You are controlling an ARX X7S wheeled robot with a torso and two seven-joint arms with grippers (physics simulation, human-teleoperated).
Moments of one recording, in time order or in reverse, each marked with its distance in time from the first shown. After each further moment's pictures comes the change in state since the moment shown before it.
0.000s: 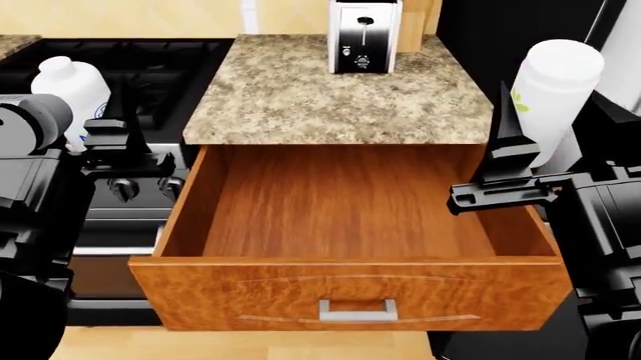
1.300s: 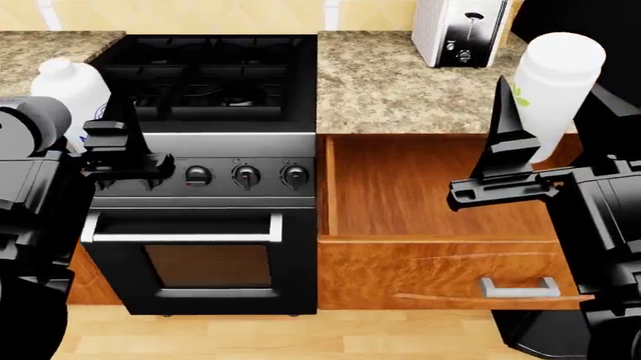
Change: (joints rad) left arm 0.006 0.039 0.014 0.006 0.124 0.010 0.099; right arm 0.049 -0.033 0.034 -0.004 0.045 0.084 0.014
